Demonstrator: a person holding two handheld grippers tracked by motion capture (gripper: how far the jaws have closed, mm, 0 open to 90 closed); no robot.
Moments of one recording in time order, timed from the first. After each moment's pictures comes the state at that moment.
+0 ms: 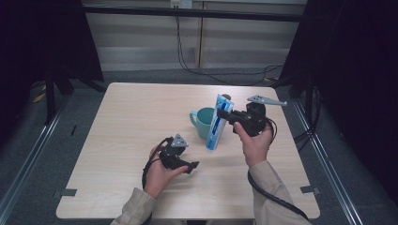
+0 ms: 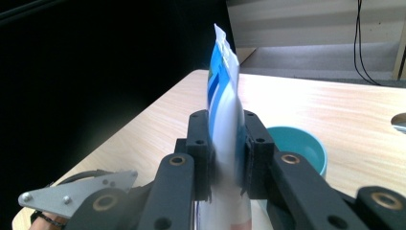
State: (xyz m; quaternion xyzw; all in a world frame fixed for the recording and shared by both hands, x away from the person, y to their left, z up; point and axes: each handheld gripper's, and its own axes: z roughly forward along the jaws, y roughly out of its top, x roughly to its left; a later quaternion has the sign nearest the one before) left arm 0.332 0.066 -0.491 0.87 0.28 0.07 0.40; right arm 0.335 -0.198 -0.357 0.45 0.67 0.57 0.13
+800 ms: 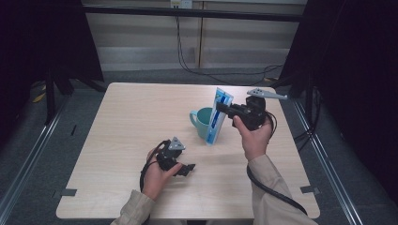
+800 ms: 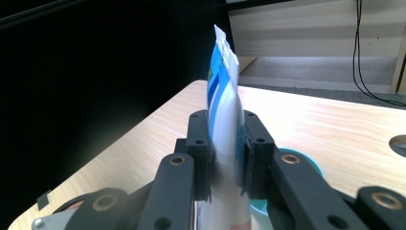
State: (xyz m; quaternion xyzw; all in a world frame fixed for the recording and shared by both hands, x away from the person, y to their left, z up) left arm 0.331 0.075 -0.503 0.88 0.28 0.08 0.39; right arm 0.344 -0.194 -0.342 0.44 0.67 0.58 0.14
